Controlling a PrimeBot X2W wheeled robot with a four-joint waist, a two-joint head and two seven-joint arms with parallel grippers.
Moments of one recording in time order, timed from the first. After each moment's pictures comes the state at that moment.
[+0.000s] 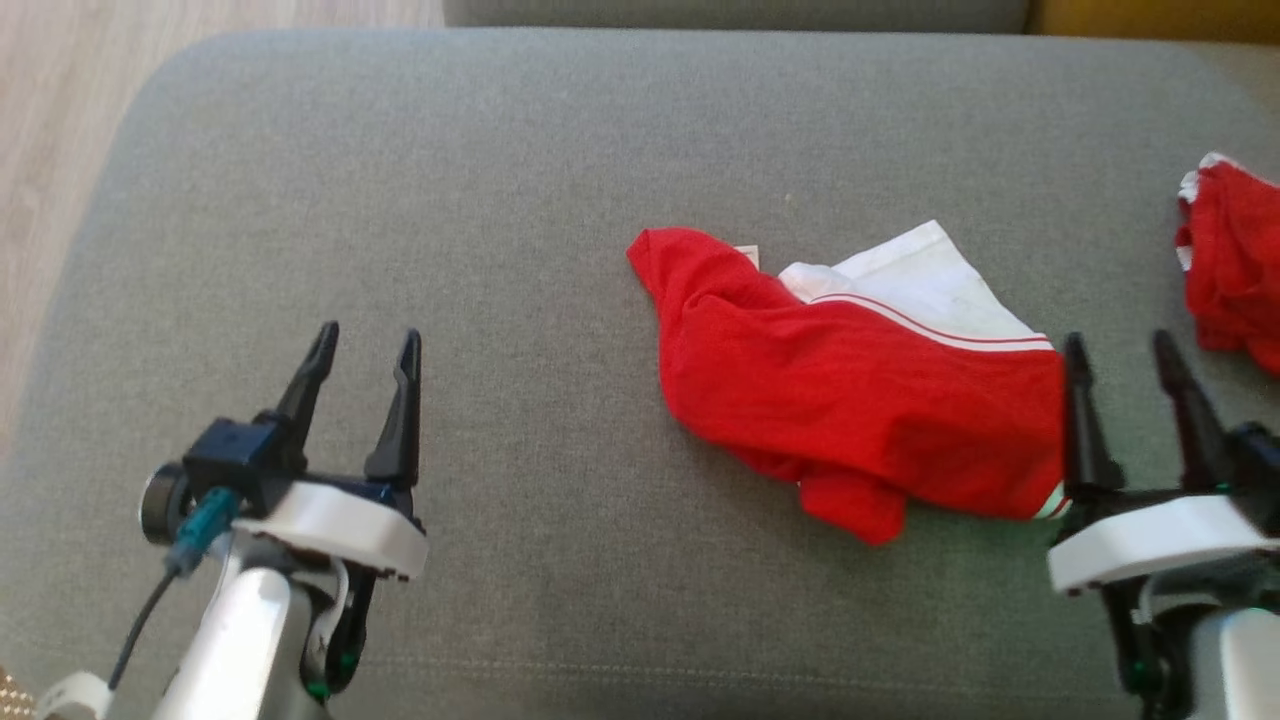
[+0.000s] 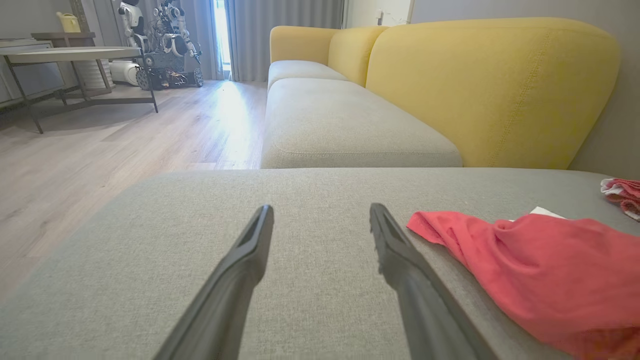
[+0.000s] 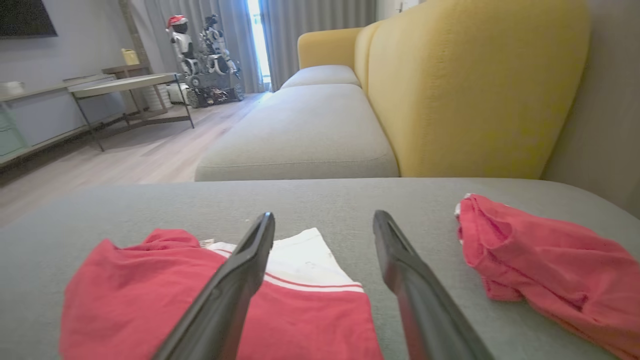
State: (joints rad) left arm -0.19 0.19 -0.28 0.22 -0.28 0.01 -0.25; right arm 0.01 -0.04 -0.11 -0.11 0.12 0.13 0.07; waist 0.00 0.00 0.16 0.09
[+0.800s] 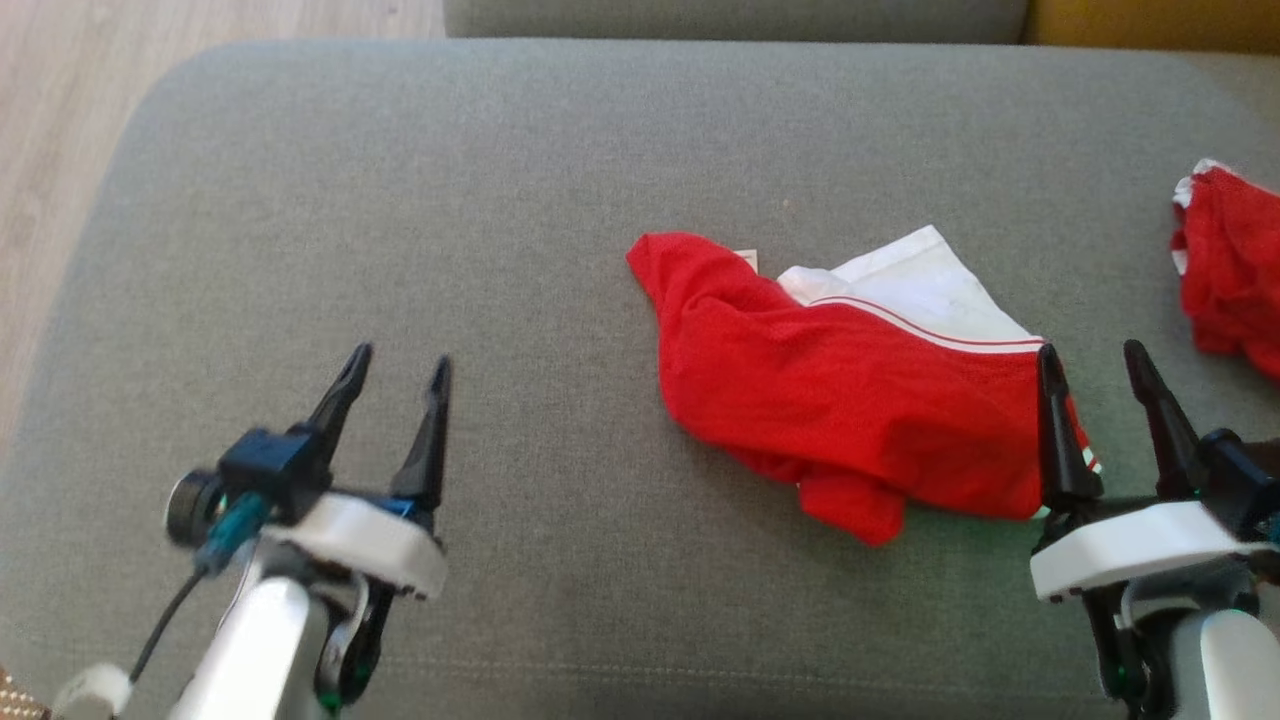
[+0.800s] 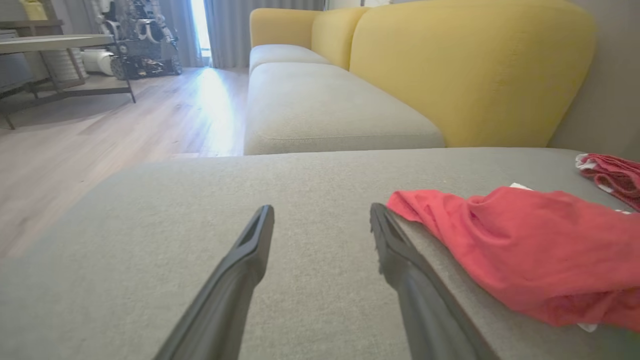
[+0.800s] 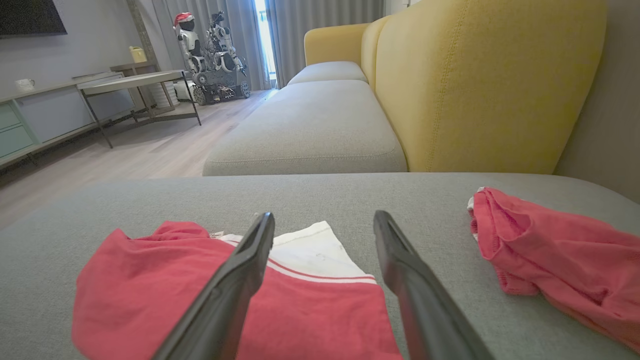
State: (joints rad) left arm -0.16 0.21 -0.32 0.21 -0.28 0.01 -0.22; right arm 0.01 -0.04 -0.06 -0.06 0.12 0.13 0.04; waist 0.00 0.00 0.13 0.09
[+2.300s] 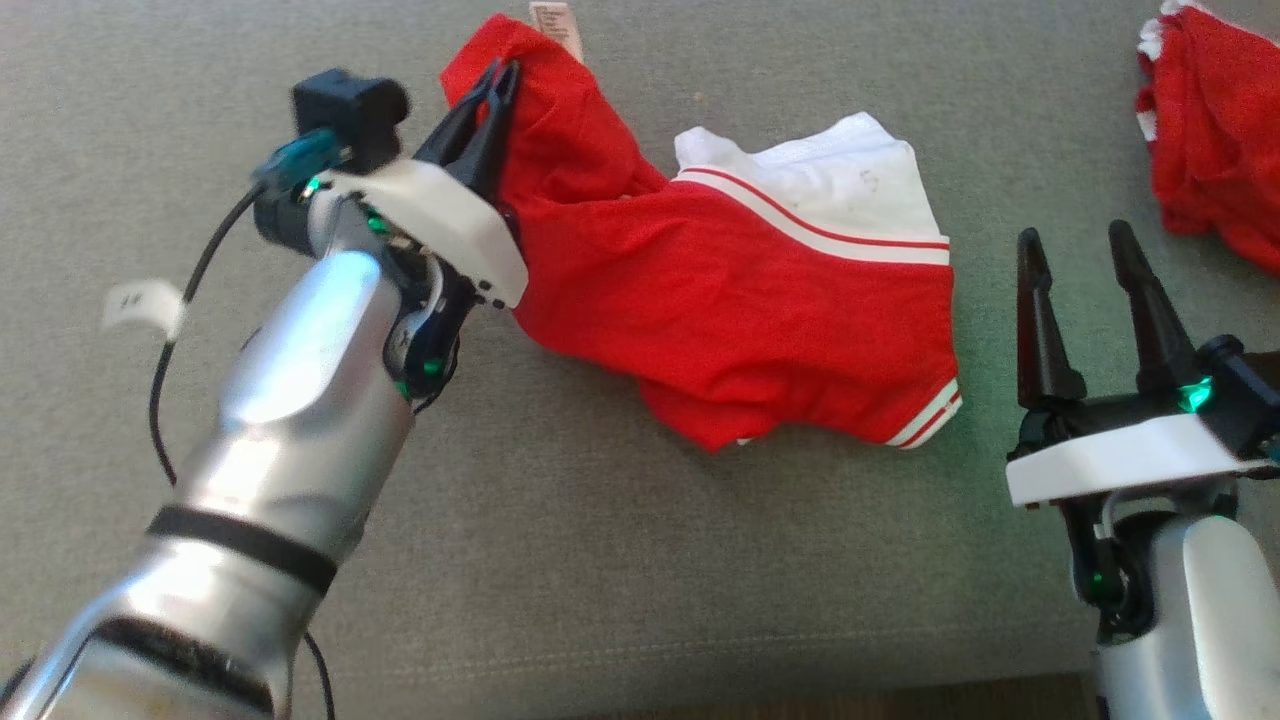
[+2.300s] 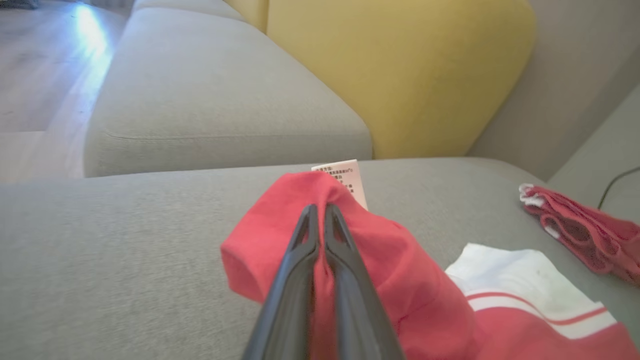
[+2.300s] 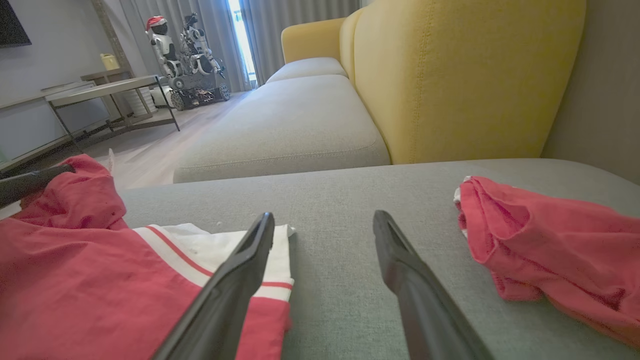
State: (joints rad) left arm -0.90 0.12 -0.68 0.80 -0.65 -0.06 -0.24; right arm -0.15 -0.04 0.00 -0.05 0.16 0.13 -0.01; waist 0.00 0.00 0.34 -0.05
